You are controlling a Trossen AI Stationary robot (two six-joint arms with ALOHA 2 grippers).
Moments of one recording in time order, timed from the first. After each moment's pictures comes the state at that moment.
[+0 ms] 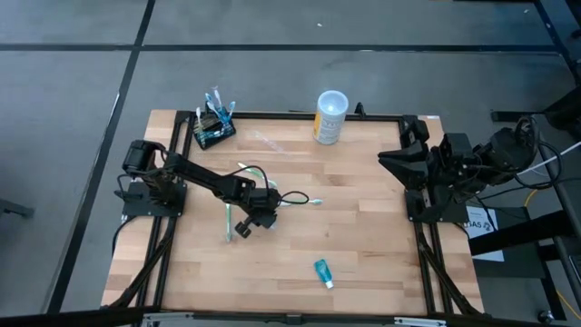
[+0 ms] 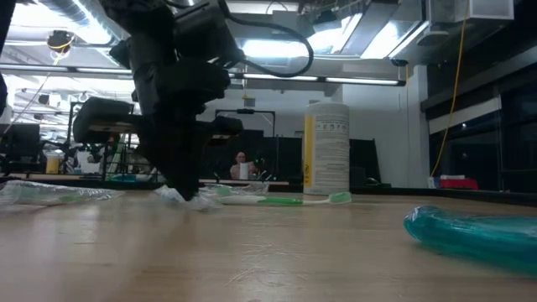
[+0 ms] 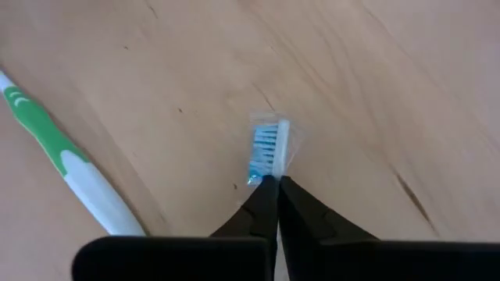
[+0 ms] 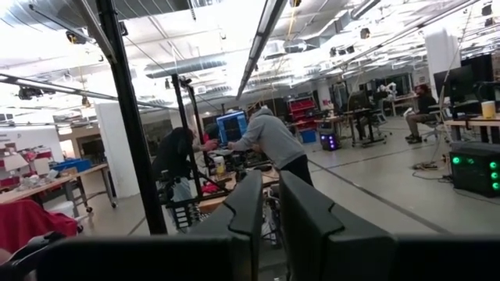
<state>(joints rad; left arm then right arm) -0.10 1.72 0.89 -0.29 0.15 0.53 0.63 1.09 1.44 0.01 0.67 0.00</state>
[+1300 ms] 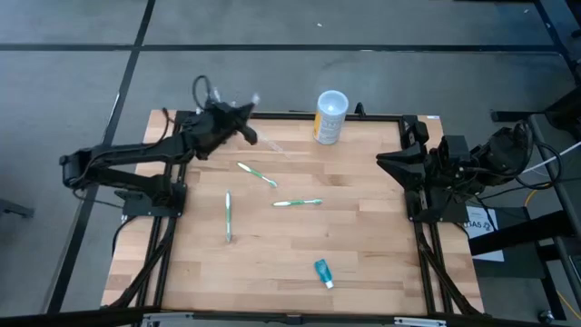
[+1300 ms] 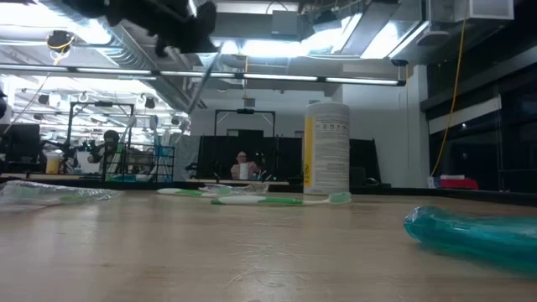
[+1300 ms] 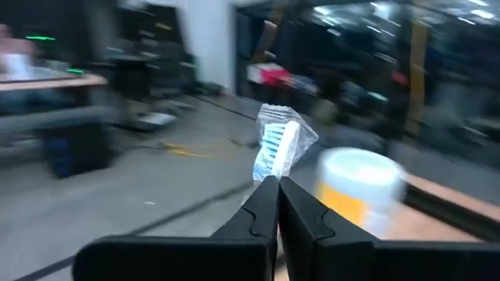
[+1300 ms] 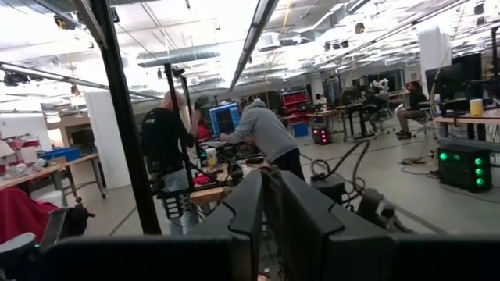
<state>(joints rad) 0.35 1.07 0.72 0.34 -0.54 -0.07 0.65 1.09 1.44 -0.03 0.70 -0.01</state>
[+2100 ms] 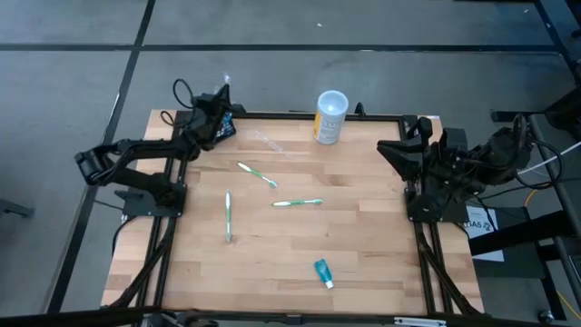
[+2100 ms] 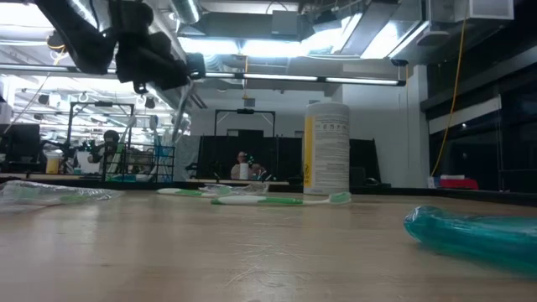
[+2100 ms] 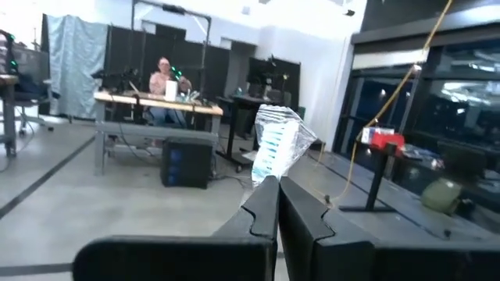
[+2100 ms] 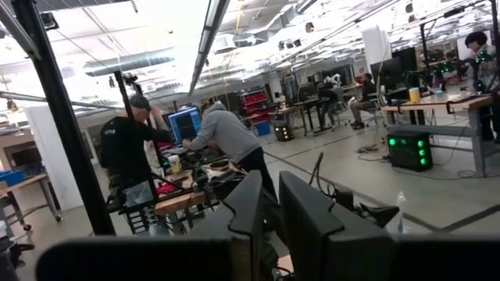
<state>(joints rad) 0.67 1.27 0.48 0.99 -0.65 -0.09 0.65 1.09 1.44 -0.02 0.86 0.02</state>
